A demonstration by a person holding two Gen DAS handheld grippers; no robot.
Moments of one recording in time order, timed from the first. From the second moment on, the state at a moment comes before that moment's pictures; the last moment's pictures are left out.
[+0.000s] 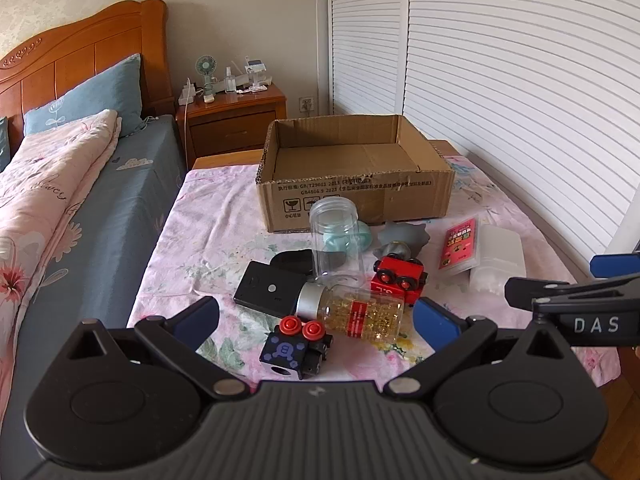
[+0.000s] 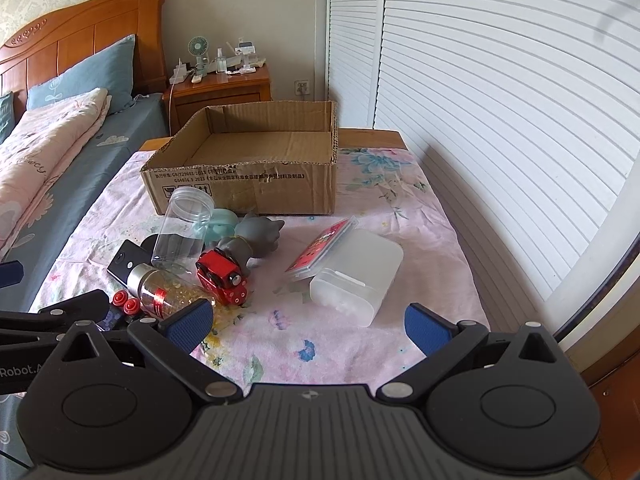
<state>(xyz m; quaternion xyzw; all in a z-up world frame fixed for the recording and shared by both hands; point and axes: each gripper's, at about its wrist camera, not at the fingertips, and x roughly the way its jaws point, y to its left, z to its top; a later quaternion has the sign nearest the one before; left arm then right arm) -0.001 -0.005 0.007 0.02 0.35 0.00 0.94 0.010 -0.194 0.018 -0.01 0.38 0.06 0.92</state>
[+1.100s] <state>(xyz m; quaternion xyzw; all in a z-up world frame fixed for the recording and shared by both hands) 0.002 0.003 0.007 0.04 0.34 -0.08 0.94 0.020 -0.190 0.015 -0.05 0.37 0.07 0.93</state>
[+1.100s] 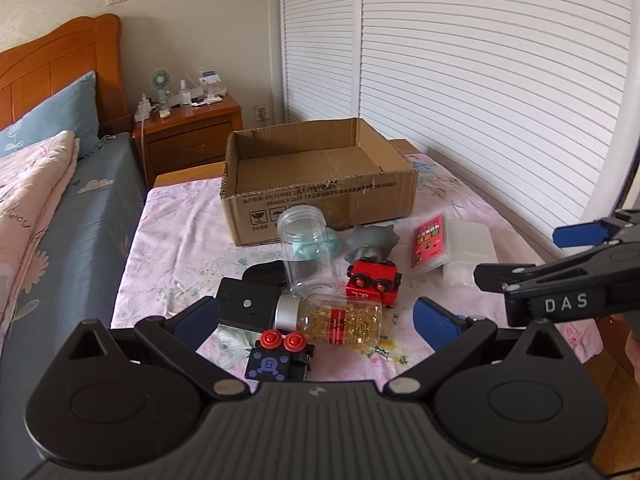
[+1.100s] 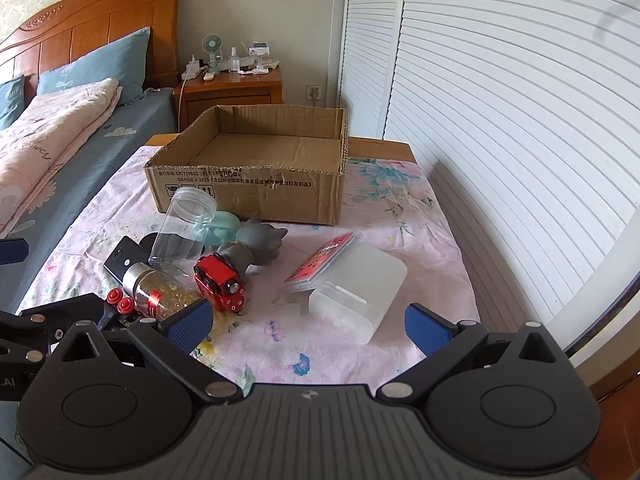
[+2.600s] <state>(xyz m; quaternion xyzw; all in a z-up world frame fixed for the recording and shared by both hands) 0.047 0.036 -0.100 0.02 0.43 -0.06 0.90 0.125 -0.248 -0.028 -0.09 0.38 0.25 0.89</state>
